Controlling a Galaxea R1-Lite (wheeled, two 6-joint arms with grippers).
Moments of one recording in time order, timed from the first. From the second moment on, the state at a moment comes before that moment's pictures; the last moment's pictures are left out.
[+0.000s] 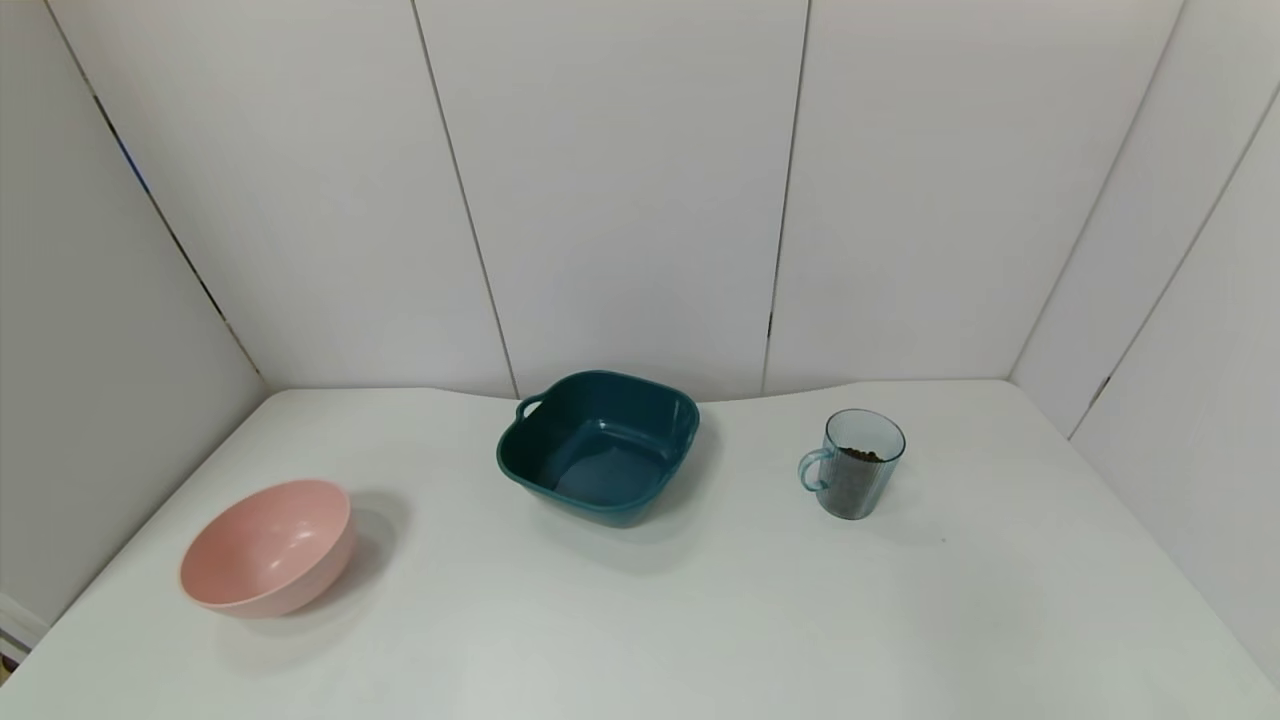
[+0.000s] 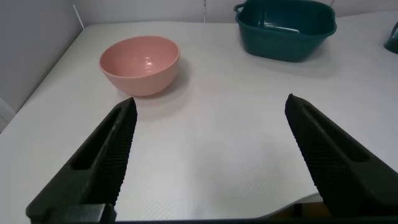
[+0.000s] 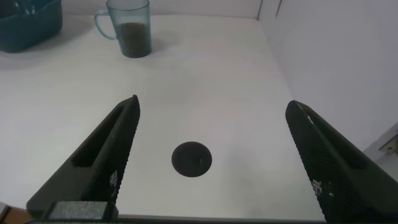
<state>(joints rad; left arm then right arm) 0.00 0.00 0.00 0.00 0.00 0.00 -0.01 0.00 0.00 0.01 0.01 -0.02</state>
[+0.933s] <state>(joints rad) 0.00 0.00 0.00 0.00 0.00 0.00 -0.01 0.00 -0.01 0.01 0.00 -0.03</state>
